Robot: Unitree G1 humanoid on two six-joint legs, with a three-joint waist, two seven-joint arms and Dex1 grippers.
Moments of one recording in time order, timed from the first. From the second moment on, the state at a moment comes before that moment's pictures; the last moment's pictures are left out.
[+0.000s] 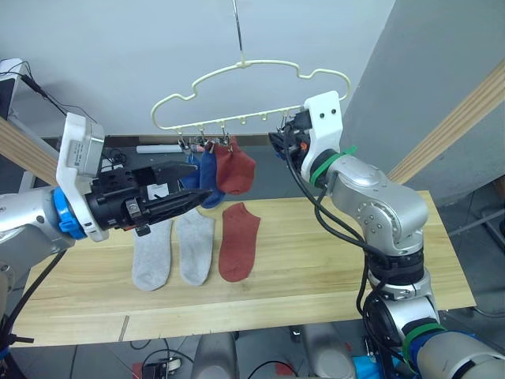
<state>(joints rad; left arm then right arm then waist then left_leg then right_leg) -0.20 1.03 0.50 -0.60 -1.15 0.85 -0.69 -0.80 -0.11 0.08 -0.32 0.36 1.01 0.07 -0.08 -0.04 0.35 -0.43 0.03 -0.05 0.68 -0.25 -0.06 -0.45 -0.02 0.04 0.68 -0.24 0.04</state>
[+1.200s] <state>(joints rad) -0.16 1.03 0.51 -0.62 -1.18 0.84 -0.67 -0.88 -0.06 0.08 -0.19 0.29 0.92 0.10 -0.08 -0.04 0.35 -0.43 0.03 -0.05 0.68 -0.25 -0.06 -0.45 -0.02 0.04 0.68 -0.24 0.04</state>
